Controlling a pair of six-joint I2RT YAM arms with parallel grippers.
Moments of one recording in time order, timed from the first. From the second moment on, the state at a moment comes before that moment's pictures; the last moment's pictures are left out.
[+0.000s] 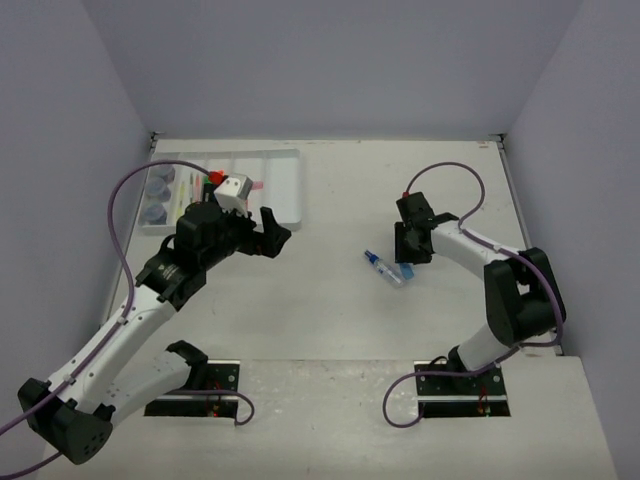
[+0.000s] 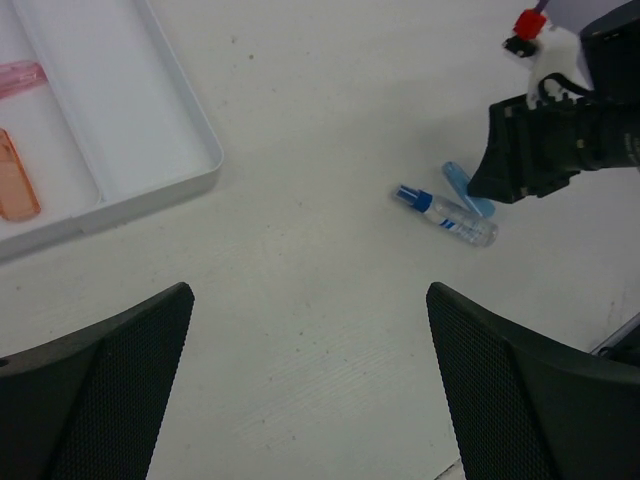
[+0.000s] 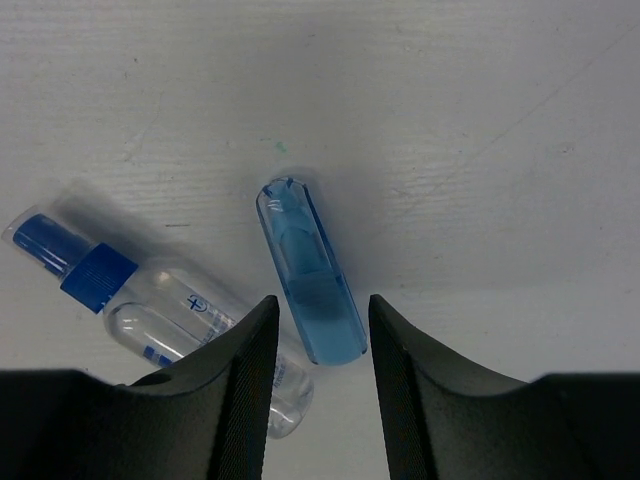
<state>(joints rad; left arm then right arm) -0.52 0.93 0.88 -0.36 0.07 -0.34 0.35 1.58 0.94 -0.54 0.16 0.36</state>
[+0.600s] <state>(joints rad) -0.52 0.85 0.87 -0.35 0.13 -0.34 0.28 1.74 1.09 -0.62 0.09 0.32</state>
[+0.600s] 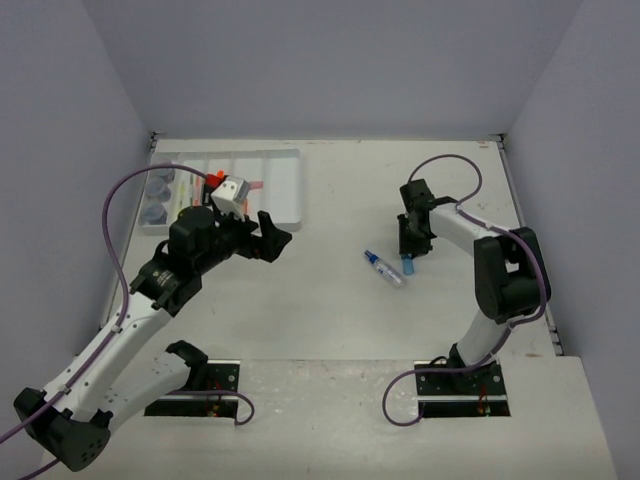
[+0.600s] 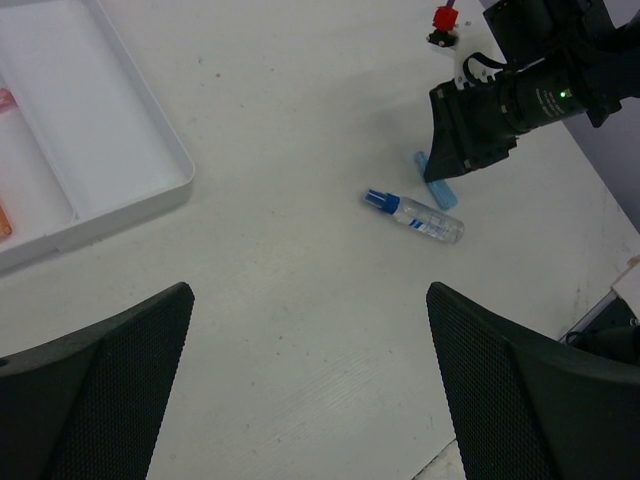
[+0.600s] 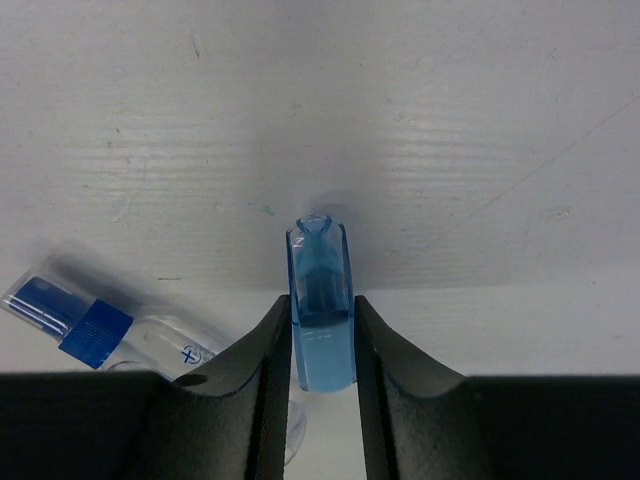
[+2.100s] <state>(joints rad) -0.82 1.23 0.64 0.58 0.15 -0.37 0.90 1.21 1.25 -0.52 0.27 0.64</state>
